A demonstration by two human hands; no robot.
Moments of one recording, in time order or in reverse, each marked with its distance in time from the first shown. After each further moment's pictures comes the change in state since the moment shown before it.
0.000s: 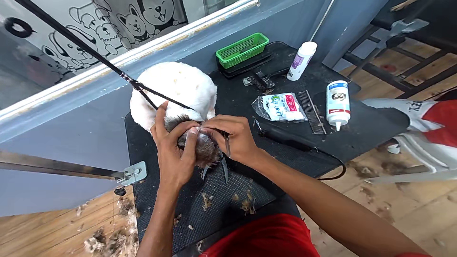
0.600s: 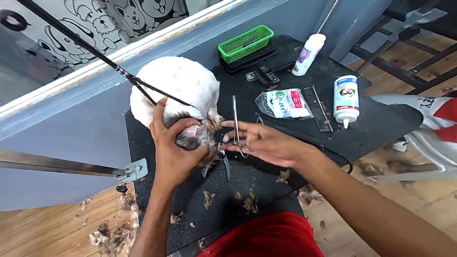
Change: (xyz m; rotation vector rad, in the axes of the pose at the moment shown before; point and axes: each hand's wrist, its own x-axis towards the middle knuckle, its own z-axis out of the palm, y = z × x) left_hand 0.003 -0.005 -0.011 0.028 -0.104 -0.025; right_hand -0.021 -0.013 -0.074 0.933 -0.422 0.987
